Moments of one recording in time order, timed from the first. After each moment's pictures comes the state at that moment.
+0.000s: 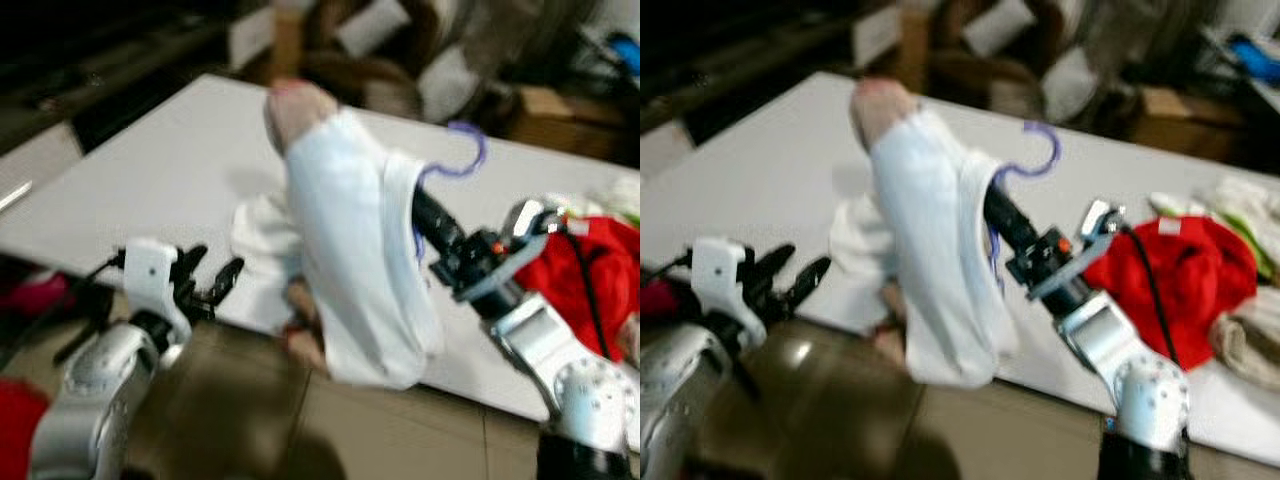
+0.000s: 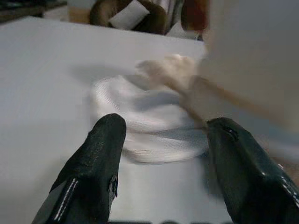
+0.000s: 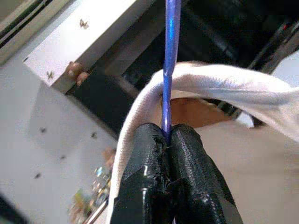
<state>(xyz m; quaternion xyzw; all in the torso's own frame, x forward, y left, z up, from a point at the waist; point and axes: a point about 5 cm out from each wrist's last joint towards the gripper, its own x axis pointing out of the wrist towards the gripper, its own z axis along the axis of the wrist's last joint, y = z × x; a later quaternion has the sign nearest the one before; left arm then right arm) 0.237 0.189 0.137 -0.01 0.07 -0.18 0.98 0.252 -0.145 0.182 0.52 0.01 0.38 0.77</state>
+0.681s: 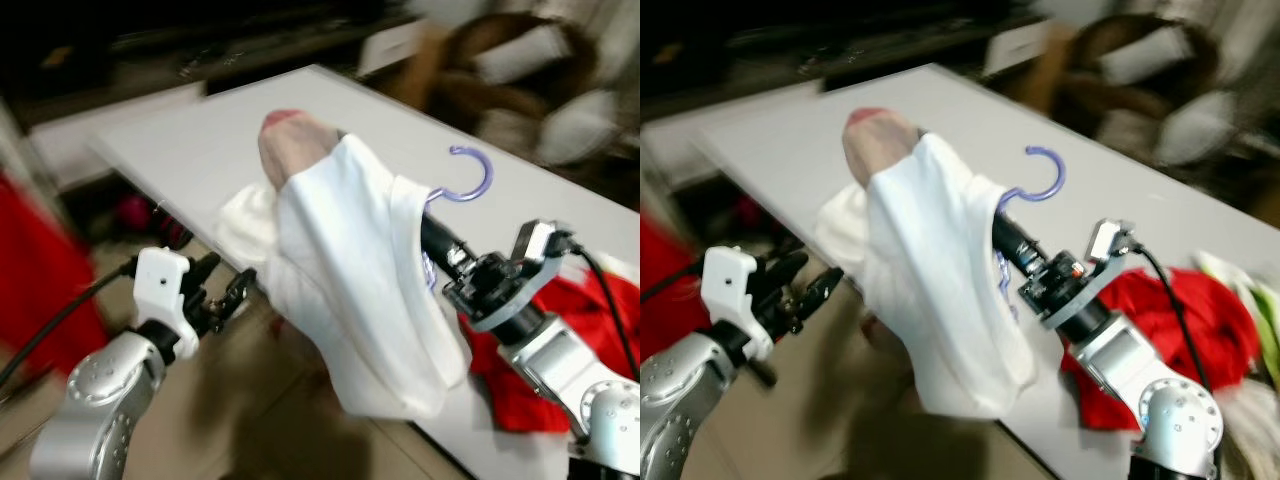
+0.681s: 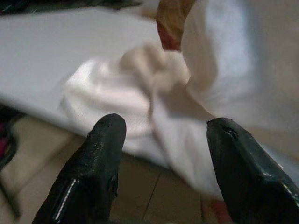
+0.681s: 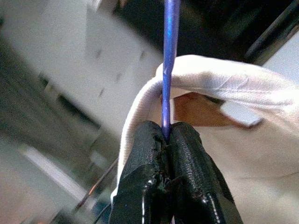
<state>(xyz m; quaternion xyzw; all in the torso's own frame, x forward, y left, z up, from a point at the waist) 0.227 0.186 0.134 0.00 0.09 -0.20 0.98 0.235 -0.149 0.174 0.50 0.05 0.41 0.76</state>
